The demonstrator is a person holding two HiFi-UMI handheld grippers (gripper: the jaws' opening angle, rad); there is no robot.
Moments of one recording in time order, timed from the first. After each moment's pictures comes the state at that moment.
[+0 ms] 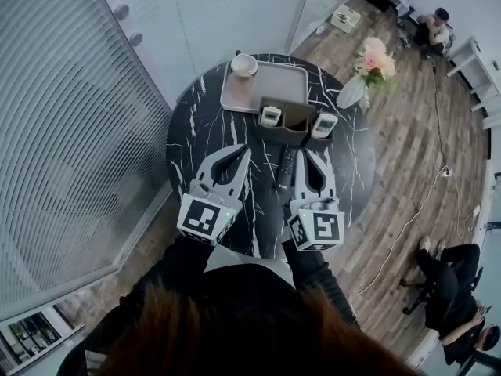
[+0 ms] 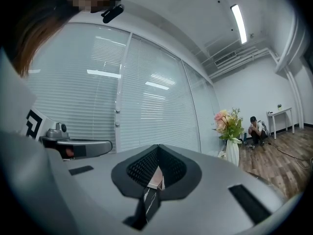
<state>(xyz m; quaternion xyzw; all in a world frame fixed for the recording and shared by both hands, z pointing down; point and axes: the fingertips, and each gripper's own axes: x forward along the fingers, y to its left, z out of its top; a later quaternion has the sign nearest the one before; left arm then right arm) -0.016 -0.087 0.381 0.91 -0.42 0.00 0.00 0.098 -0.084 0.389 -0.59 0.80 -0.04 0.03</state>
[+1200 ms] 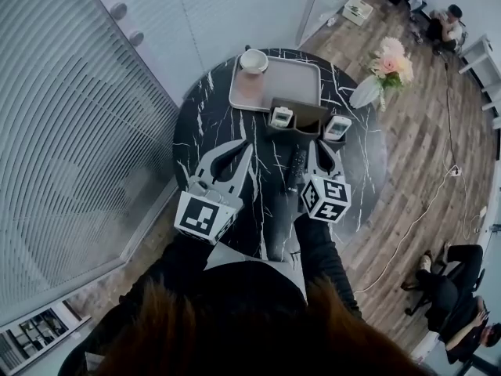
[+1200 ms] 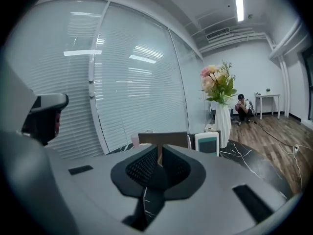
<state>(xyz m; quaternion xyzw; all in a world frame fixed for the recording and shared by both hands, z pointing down) -0.032 -0.114 0.377 0.91 -0.42 0.00 0.01 0.137 -0.156 0.502 -0.63 0.76 -0.16 -0.07</state>
